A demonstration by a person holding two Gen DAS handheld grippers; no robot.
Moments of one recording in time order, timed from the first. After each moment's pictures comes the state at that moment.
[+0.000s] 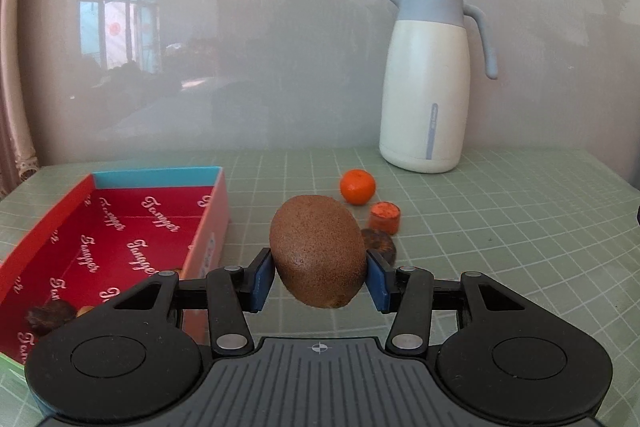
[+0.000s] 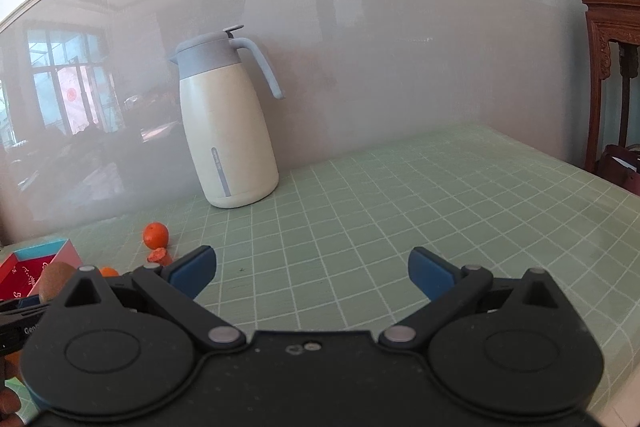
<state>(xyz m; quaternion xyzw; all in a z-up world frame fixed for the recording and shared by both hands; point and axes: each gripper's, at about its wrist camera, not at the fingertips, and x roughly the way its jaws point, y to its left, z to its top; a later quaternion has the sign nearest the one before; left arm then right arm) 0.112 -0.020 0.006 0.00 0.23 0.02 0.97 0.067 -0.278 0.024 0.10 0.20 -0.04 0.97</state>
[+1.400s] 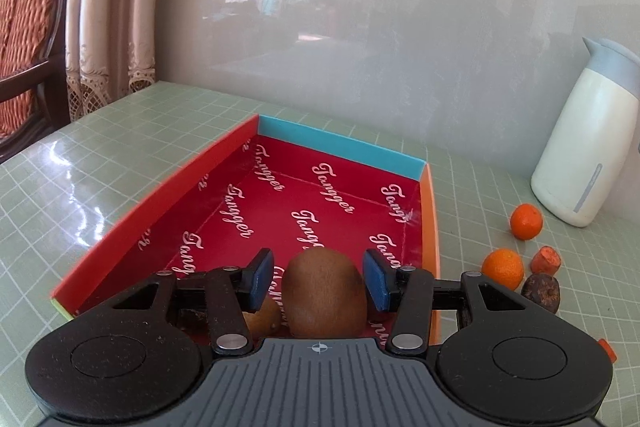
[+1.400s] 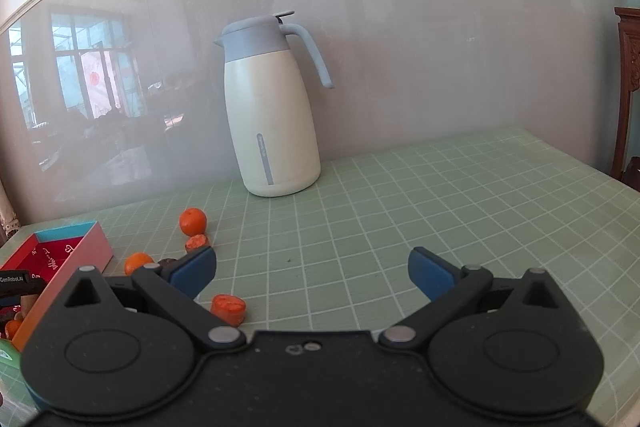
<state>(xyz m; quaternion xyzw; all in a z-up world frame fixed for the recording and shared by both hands) 0.124 0.100 -0.003 -0.12 0.27 0.18 0.94 0.073 -0.243 0.024 0.08 0.20 -0.01 0.98</state>
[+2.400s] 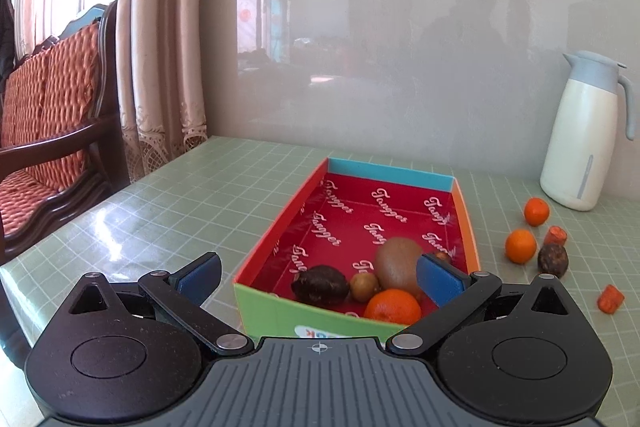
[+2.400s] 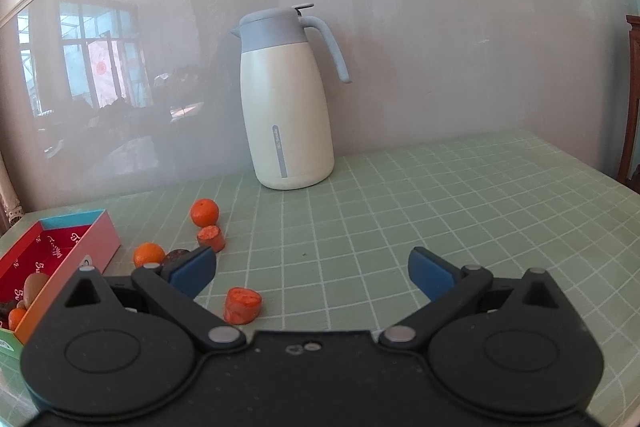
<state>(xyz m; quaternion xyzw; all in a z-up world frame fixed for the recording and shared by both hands) 0.026 0.112 0.027 -0.05 0.23 0.20 0.95 0.074 -0.225 0.023 0.07 0.21 0.00 0.98</state>
